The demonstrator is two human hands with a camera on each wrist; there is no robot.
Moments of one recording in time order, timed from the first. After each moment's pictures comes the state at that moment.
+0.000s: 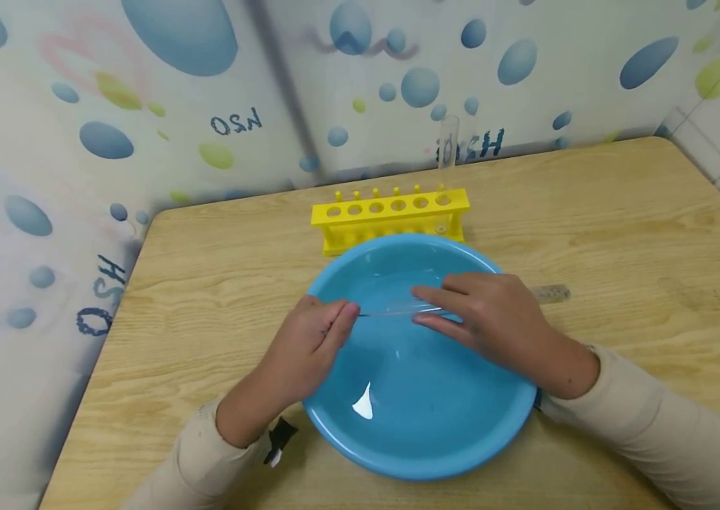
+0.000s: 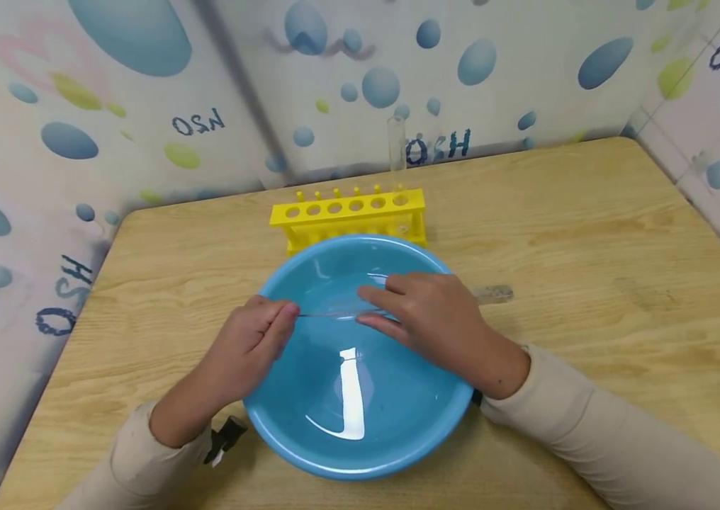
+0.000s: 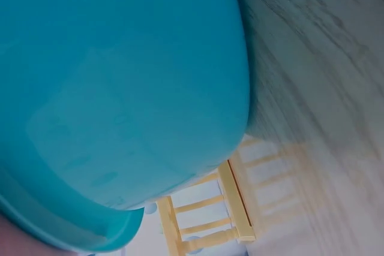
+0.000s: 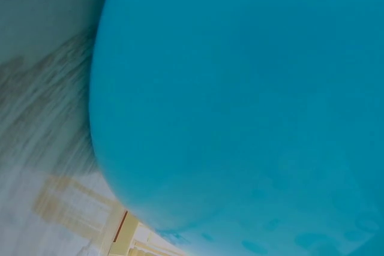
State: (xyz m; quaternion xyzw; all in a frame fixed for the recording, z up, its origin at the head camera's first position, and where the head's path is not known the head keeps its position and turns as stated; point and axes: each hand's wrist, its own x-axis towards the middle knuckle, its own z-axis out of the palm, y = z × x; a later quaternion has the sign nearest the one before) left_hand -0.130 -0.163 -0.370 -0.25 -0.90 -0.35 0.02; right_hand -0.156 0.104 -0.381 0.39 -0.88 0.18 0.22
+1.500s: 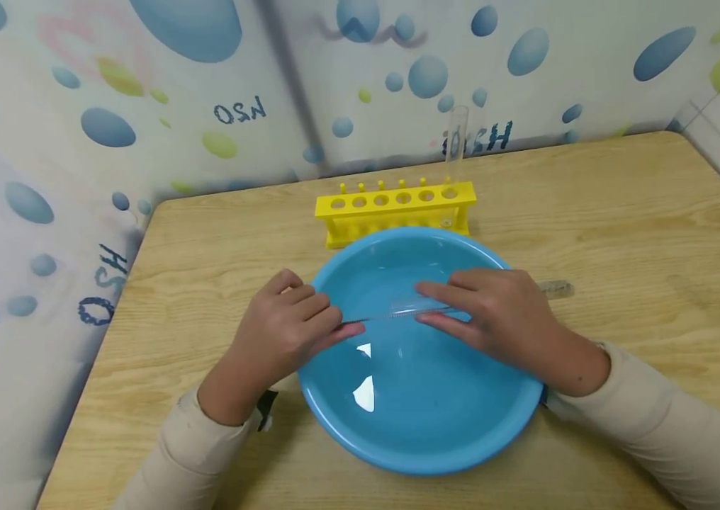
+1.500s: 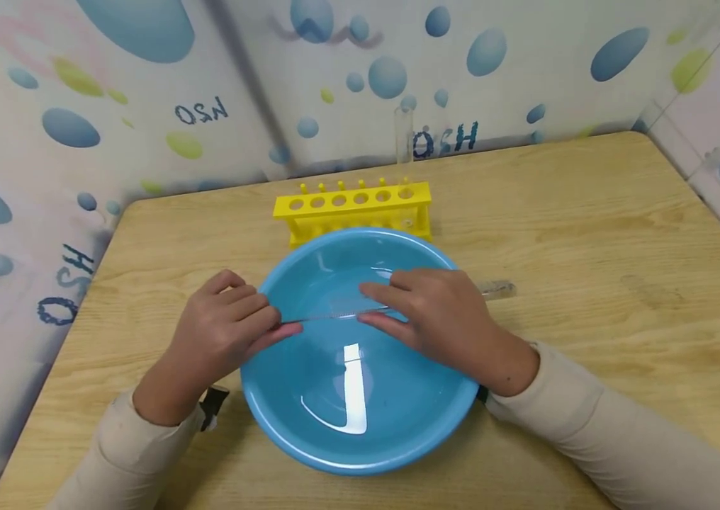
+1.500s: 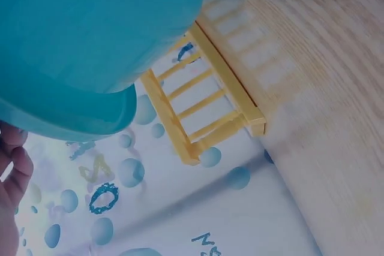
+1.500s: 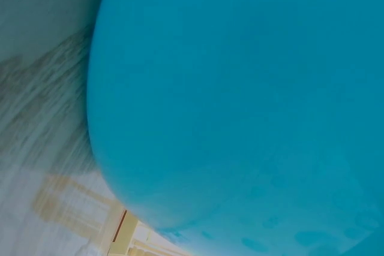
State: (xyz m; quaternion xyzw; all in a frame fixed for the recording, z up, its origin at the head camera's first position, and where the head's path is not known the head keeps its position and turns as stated) left_hand -0.146 -0.189 -0.363 -0.46 -0.83 -0.07 0.32; right_hand -0.156 0.104 -0.382 0.40 -0.86 0.20 0.22
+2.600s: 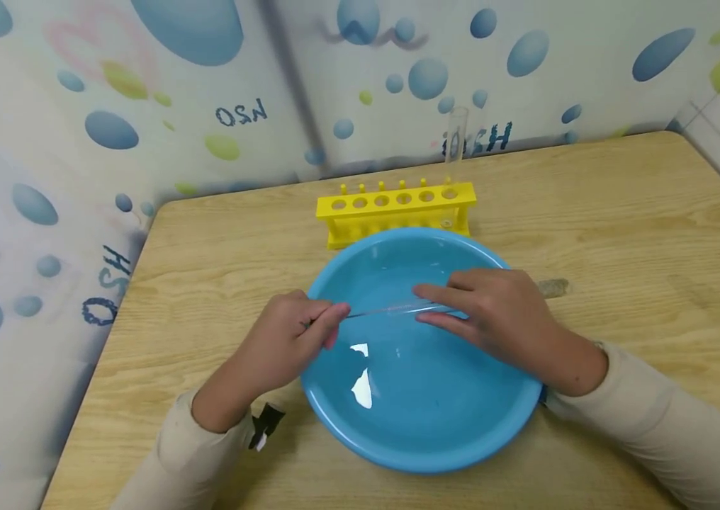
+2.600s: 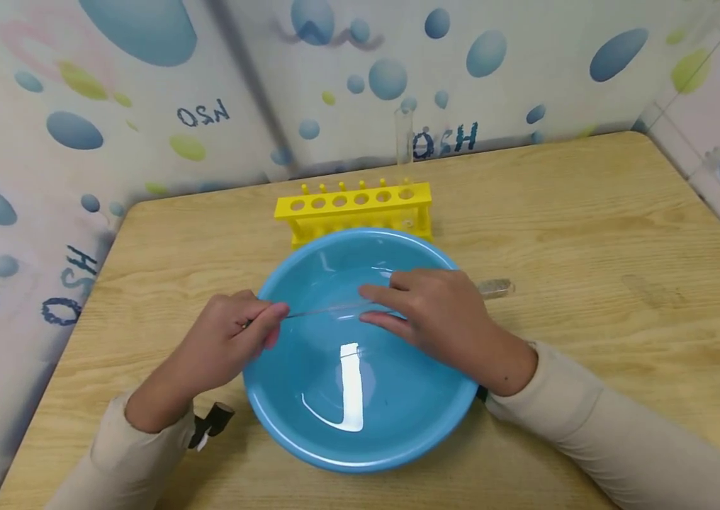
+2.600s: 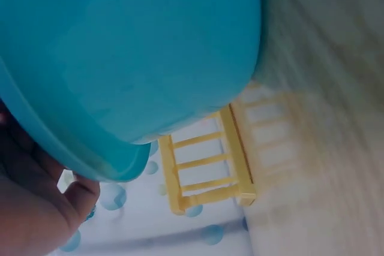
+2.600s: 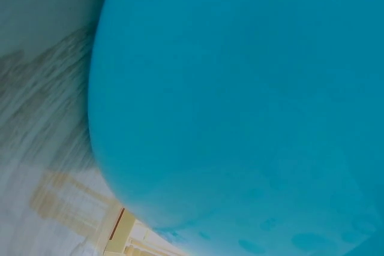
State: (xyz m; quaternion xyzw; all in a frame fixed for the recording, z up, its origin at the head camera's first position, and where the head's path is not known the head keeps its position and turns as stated) left_hand -0.133 -0.185 -0.359 -0.26 -0.90 -0.36 0.00; right_hand -0.155 0.105 -0.382 0.40 -0.87 0.19 0.22
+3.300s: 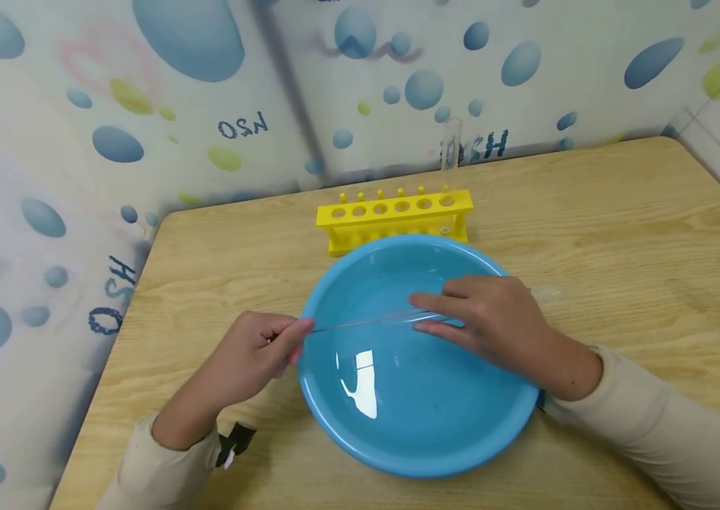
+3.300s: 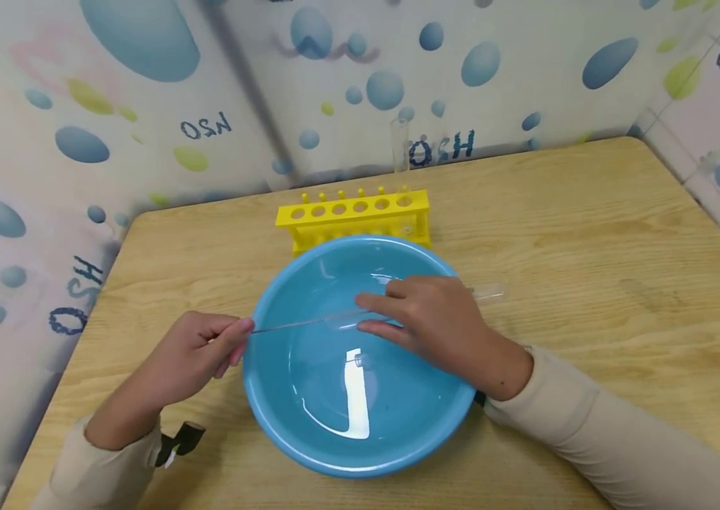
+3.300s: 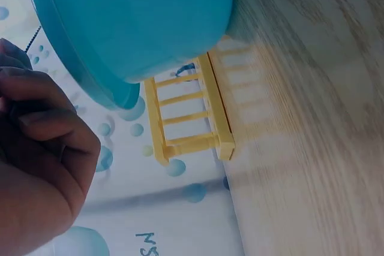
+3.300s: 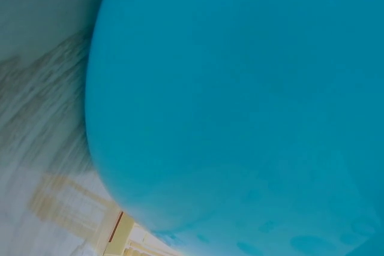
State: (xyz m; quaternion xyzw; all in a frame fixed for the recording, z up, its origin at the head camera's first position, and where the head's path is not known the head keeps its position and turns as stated) left_hand -0.122 -0.223 -0.352 -0.18 -0.88 -0.42 -0.11; right_hand -0.155 0.102 -0.382 0.41 -0.86 0.20 0.22
